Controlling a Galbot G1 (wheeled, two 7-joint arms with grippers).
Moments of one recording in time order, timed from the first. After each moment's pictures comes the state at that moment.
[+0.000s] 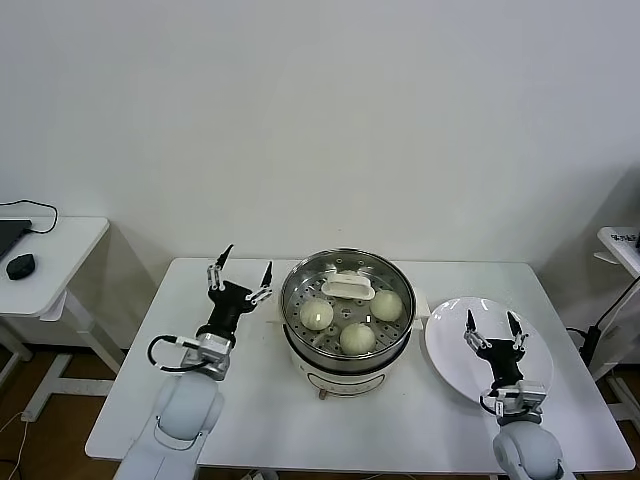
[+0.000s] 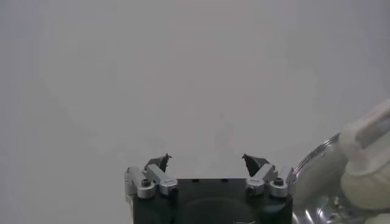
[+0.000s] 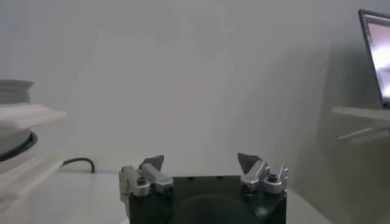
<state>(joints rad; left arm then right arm) 1.14 -1.28 -0.31 -1.88 0.16 0.06 -0.07 -1.31 1.09 0.50 1.58 0.41 0.23 0.19</state>
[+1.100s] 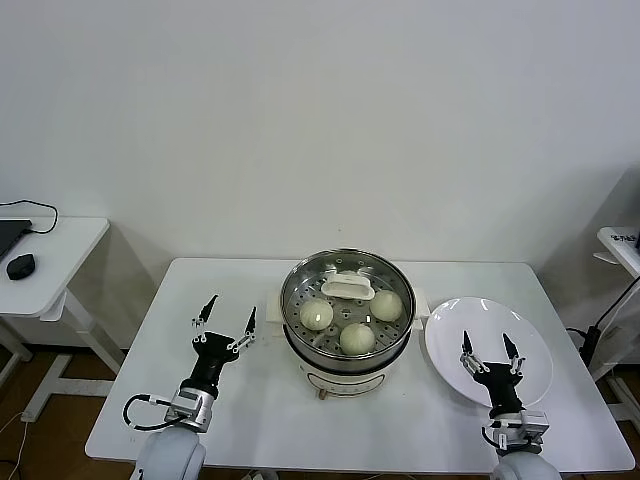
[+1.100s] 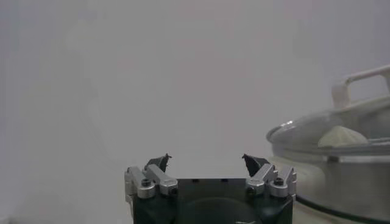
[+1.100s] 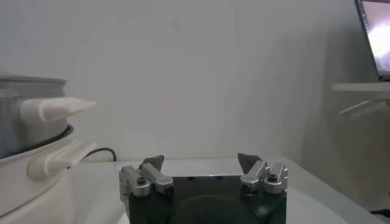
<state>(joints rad) 1.35 -1.30 -0.40 -1.80 0.03 -0.18 -0.03 -1.43 1.14 0.54 1.64 0.42 0.28 0.14</state>
